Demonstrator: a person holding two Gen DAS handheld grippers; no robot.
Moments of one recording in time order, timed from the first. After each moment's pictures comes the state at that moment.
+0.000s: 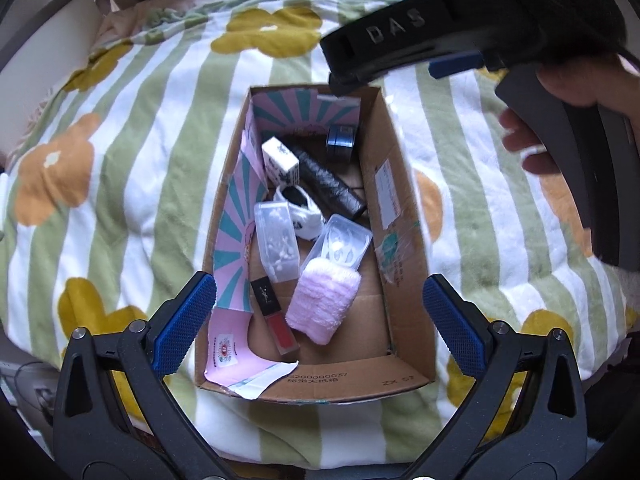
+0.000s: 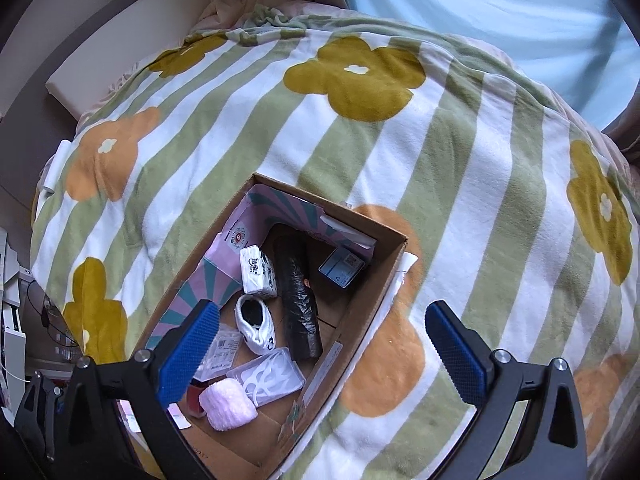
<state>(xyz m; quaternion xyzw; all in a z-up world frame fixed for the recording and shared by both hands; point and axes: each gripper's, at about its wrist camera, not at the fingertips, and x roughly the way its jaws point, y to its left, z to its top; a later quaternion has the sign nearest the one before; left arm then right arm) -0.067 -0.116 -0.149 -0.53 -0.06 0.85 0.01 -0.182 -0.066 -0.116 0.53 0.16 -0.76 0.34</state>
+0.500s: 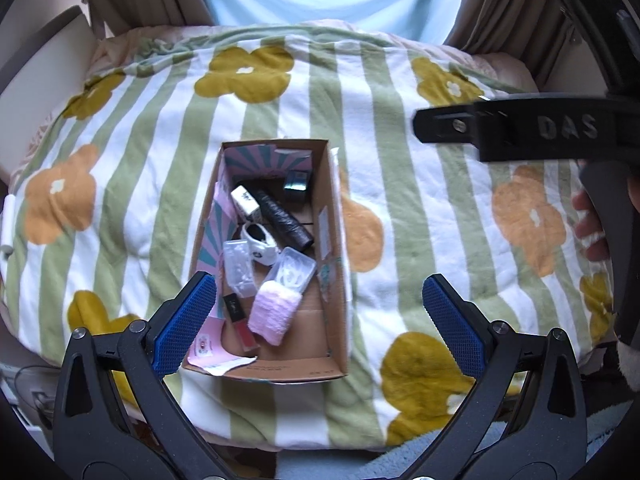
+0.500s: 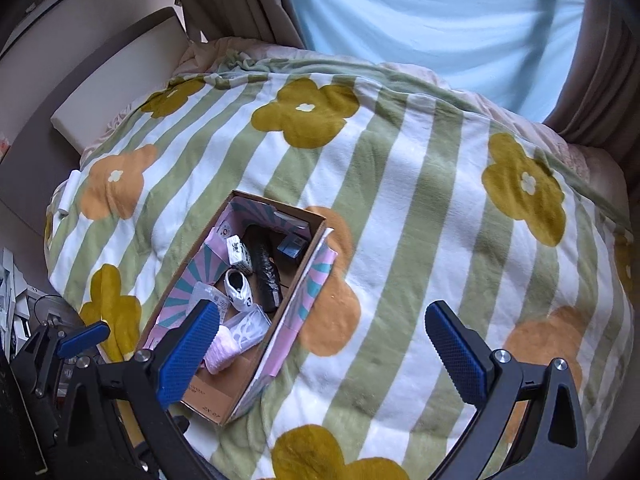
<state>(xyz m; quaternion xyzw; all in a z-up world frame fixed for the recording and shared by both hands) -0.060 -0.075 -0.060 -0.50 -0.09 0.86 0.02 -0.142 0.045 -0.016 0.50 0.13 -0.80 0.29</state>
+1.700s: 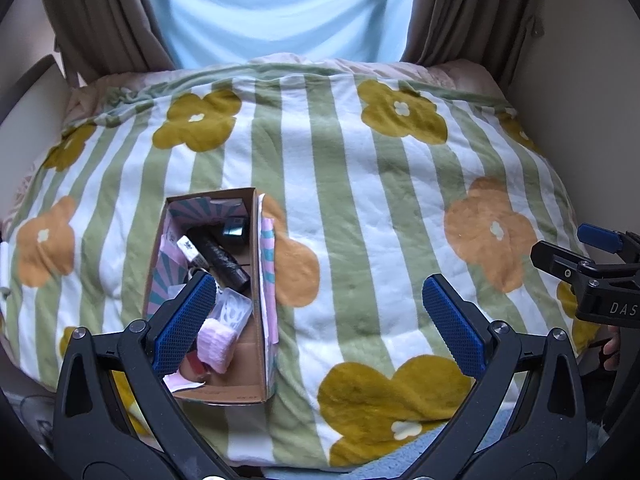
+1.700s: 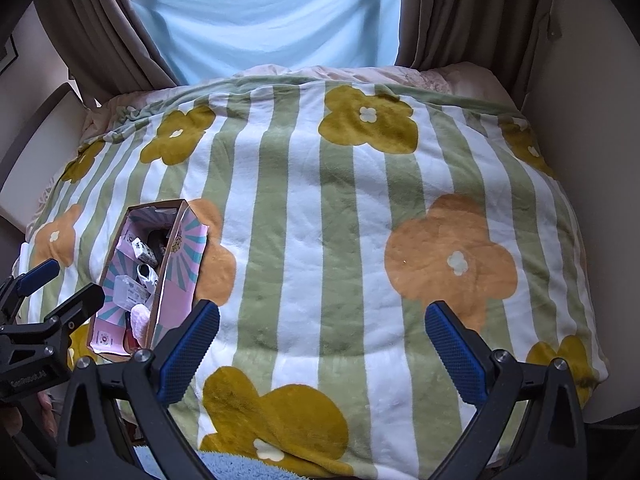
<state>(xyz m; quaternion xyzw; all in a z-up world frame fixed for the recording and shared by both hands) -0.077 0.019 -0.009 -0.46 -0.07 0.88 0.05 -0.095 0.234 -0.003 0.51 0.04 -0.85 0.12</state>
